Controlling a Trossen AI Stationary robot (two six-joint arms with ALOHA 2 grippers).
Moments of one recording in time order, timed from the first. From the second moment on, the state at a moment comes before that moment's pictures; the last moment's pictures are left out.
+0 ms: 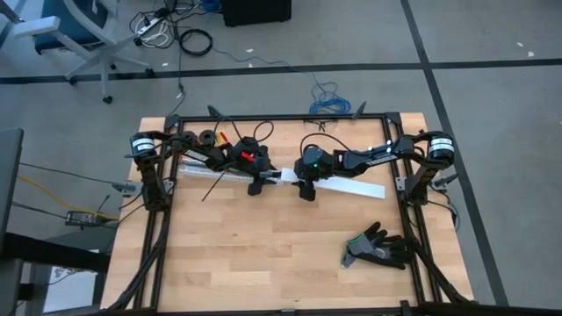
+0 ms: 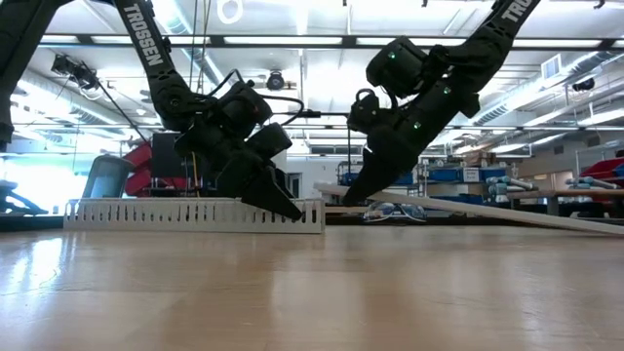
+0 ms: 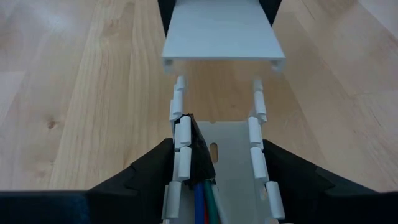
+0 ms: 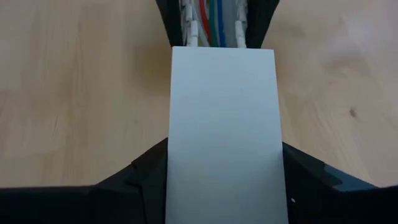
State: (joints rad) left arm 0.39 1.84 0.73 0.41 0.40 0.33; right arm -0.18 1.71 0.83 0.16 -0.03 -0.04
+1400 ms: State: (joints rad) left arm 0.39 1.84 0.73 0.43 0.40 0.31; right arm -0.18 1.72 0.83 0.23 -0.05 -0.05
